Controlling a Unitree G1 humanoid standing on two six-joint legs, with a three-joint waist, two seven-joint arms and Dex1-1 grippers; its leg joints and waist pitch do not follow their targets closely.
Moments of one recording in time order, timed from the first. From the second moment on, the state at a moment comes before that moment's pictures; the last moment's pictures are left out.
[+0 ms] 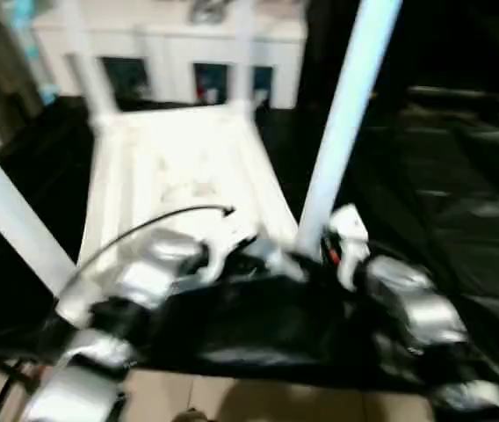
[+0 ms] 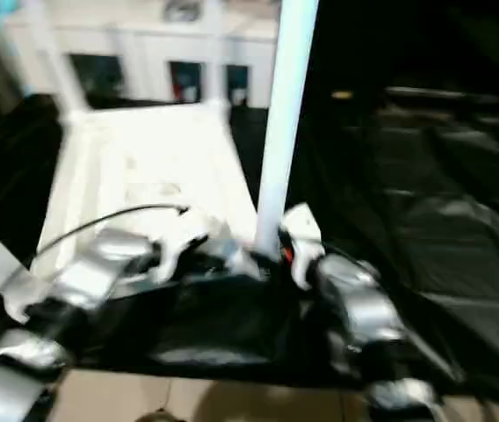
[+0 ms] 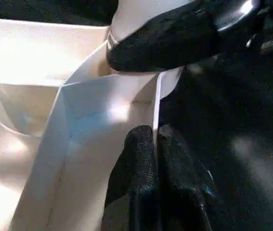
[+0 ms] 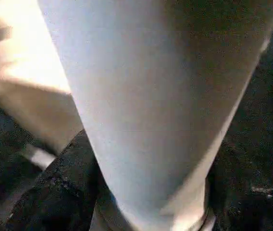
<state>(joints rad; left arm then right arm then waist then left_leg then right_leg) -0.63 0.16 -0.26 0.61 0.09 0.29 -0.93 -0.43 -0.14 0.03 0.49 0.06 0.23 0.57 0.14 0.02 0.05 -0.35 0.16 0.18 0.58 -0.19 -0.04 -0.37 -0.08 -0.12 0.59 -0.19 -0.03</state>
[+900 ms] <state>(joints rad) -0.63 0.15 -0.32 0.59 0.09 0.19 -0.98 -0.27 -0.49 0.02 0.28 0.17 0.24 1.02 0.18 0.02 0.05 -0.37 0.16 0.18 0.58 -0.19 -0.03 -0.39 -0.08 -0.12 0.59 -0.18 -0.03</state>
